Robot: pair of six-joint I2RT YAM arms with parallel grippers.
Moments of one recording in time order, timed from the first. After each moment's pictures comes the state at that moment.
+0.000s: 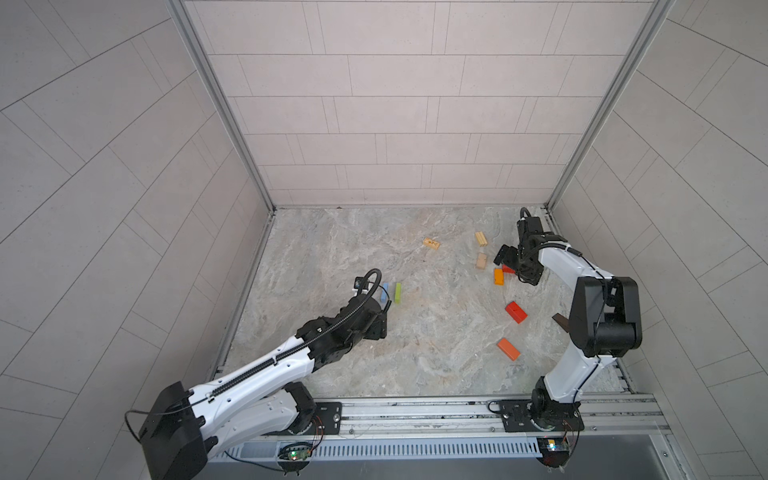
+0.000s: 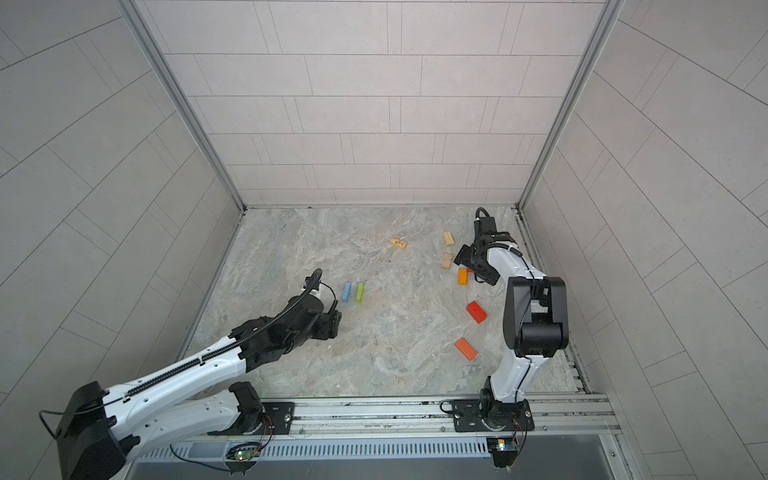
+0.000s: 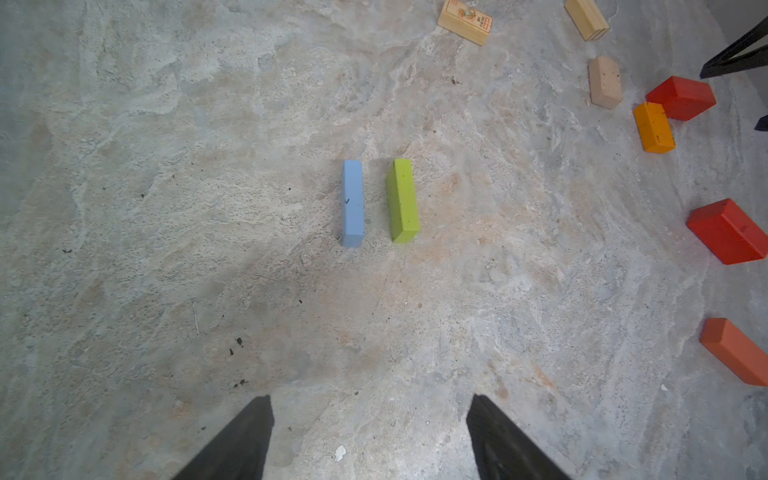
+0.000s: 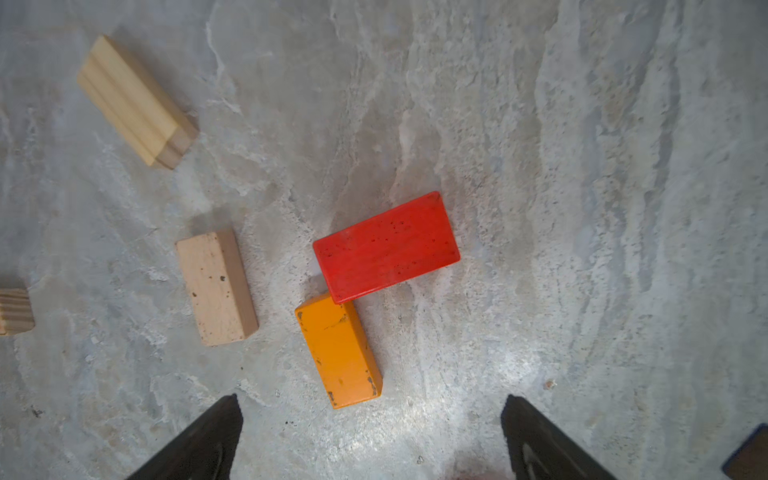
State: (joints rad) left arm -0.85 0.98 0.63 -0.50 -0.30 -0.62; right arm -0.07 1.76 1.25 -0.69 0.01 0.60
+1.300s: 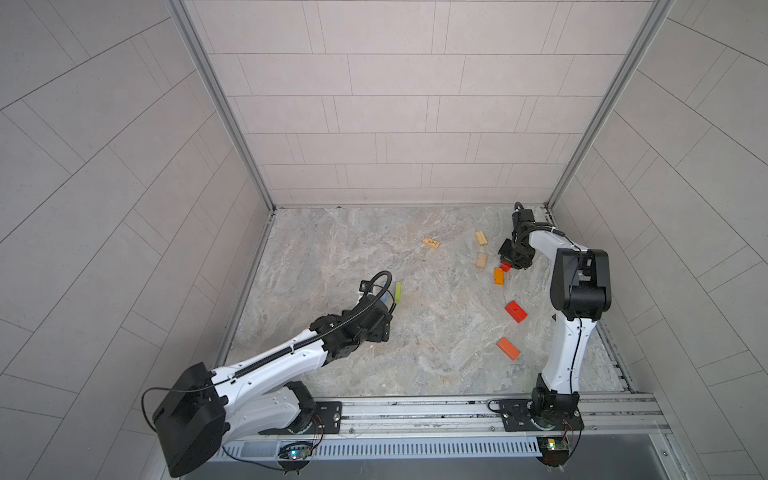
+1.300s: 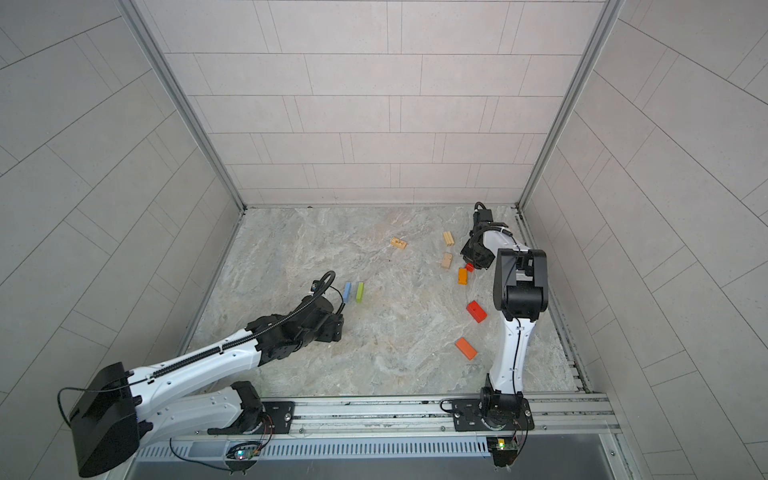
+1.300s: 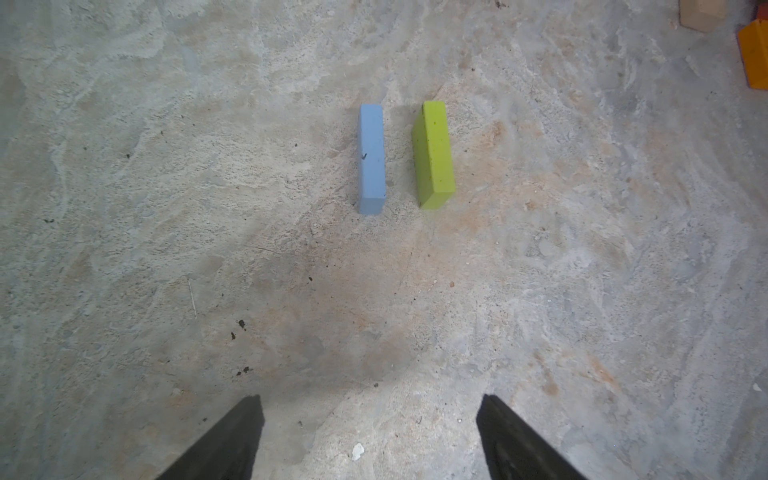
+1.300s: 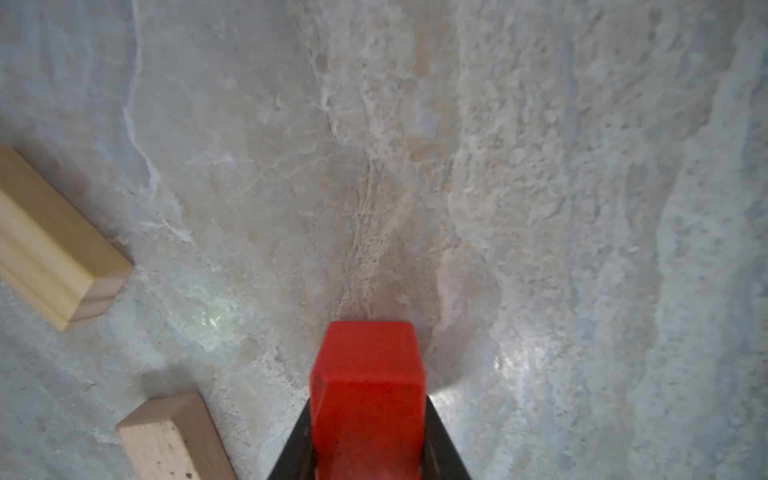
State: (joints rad) left arm -0.85 1.10 0.62 -0.49 -0.31 -0.63; right arm -0.11 2.10 1.56 -0.75 0.01 0.56
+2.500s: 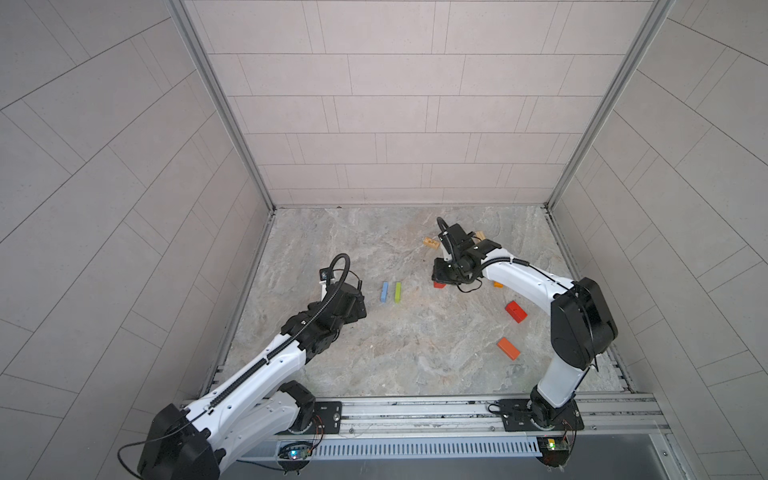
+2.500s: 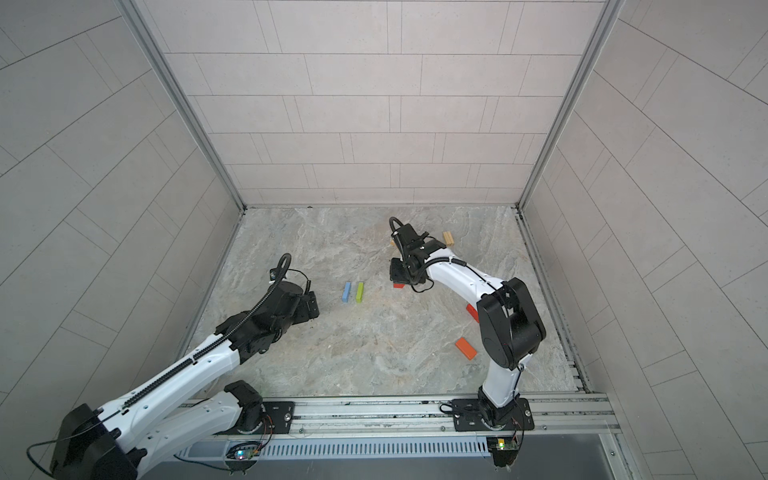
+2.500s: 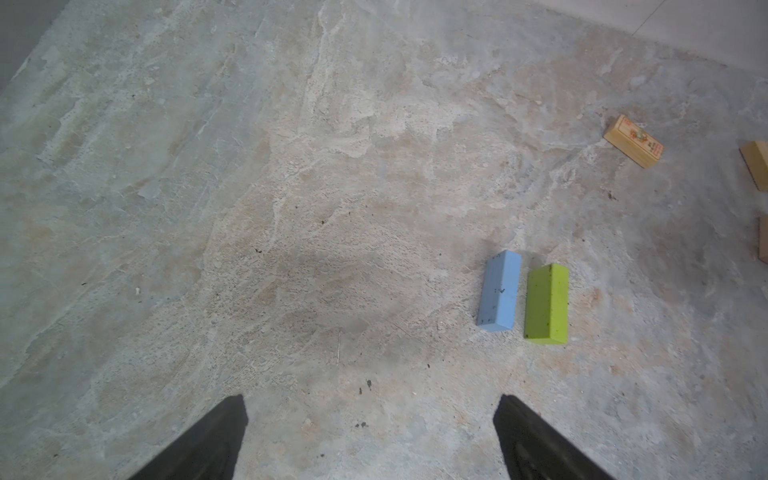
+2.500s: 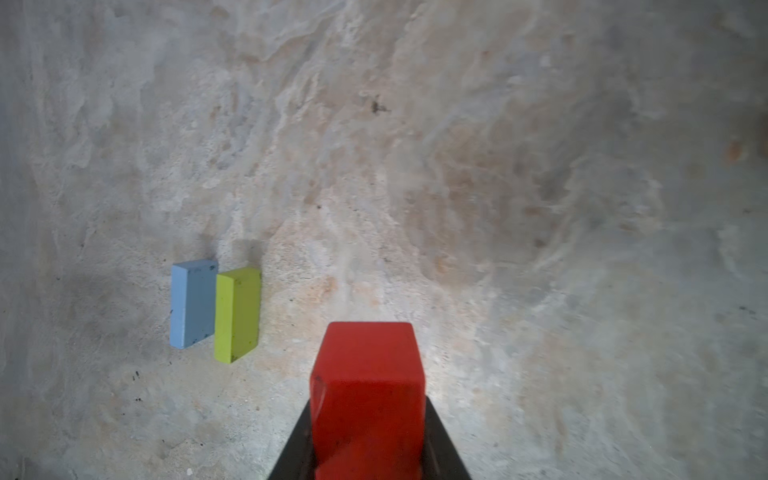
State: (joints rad) left arm -0.57 0.95 0.61 -0.52 -0.40 -0.67; right arm 0.53 1.77 1.36 -0.68 -0.08 0.60
